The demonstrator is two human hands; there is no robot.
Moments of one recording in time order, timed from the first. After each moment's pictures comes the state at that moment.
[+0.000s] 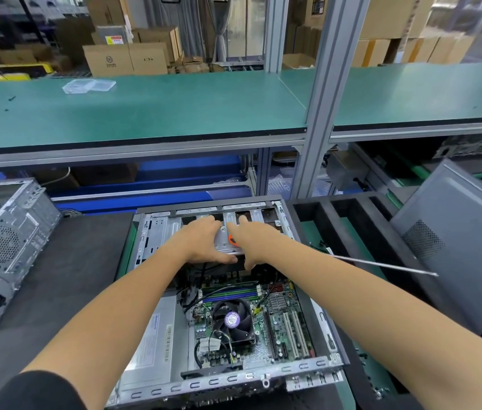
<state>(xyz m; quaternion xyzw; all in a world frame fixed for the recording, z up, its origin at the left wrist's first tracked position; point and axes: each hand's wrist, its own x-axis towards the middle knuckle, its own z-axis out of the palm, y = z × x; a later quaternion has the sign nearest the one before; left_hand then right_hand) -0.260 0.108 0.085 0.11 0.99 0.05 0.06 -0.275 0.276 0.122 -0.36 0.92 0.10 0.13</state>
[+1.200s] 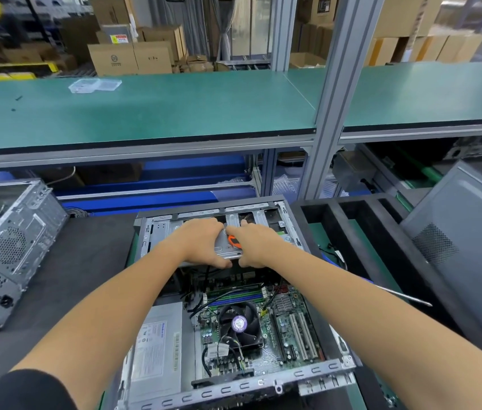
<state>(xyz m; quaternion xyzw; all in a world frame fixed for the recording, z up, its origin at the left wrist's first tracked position) -0.265 0.088 0.094 0.16 0.99 0.02 0.05 -0.288 0.258 0.097 -0.34 0.93 0.00 0.11</state>
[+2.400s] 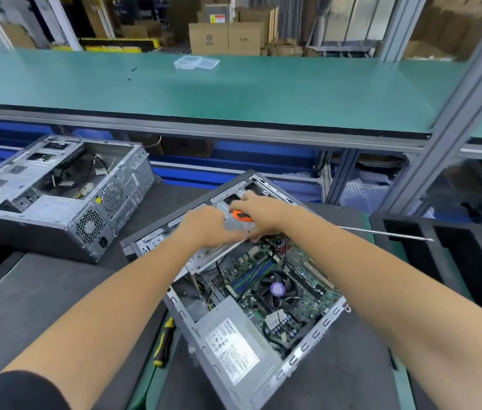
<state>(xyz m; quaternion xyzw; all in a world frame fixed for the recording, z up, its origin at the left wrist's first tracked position) -0.199 -0.009 0.104 -0.13 0.99 0.03 0.05 -0.302 0.123 0.125 -0.54 0.83 -0.01 0.16</state>
